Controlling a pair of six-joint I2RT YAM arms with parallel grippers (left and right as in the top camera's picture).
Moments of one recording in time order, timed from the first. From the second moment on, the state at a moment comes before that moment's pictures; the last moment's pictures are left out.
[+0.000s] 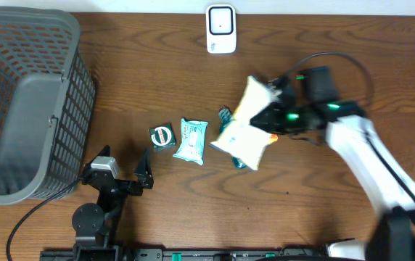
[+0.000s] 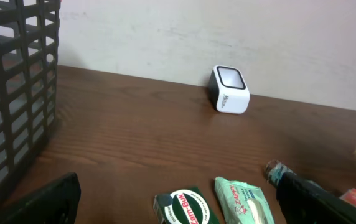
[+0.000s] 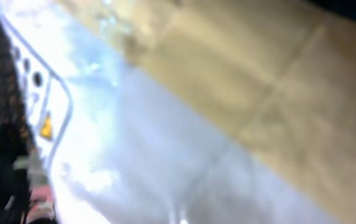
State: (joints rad) left arm -0.01 0.01 0.02 -0.10 0.18 -0.22; right arm 0.17 1.50 1.09 -0.68 -0.70 0.26
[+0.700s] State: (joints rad) left arm -0.01 0.01 0.02 -0.10 0.18 -0.22; right arm 0.20 0.95 1.09 -0.81 -0.61 0.27
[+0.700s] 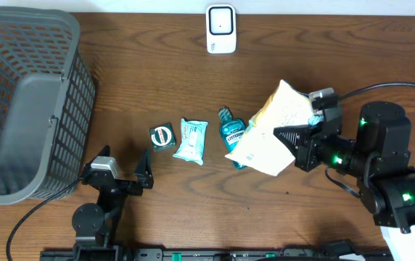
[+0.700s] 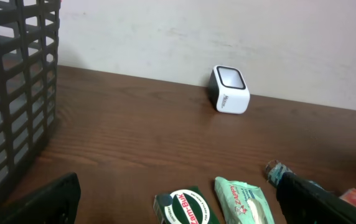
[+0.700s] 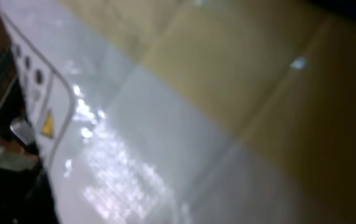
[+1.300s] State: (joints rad) left arm -0.01 0.01 0.02 -0.10 0.18 -0.22; right arm 0.36 1.00 1.09 -0.61 -0.38 0.33
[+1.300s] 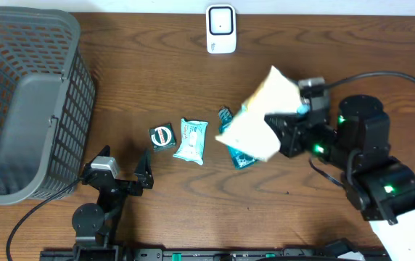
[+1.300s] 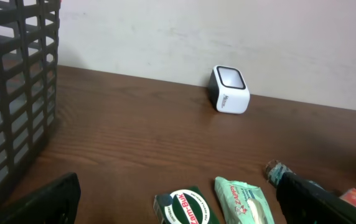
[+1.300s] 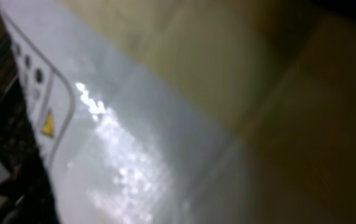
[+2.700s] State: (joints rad) left arm -0.01 0.01 0.02 -0.10 0.18 -0.22; right arm 0.44 2.31 1.60 0.83 0.15 -0.58
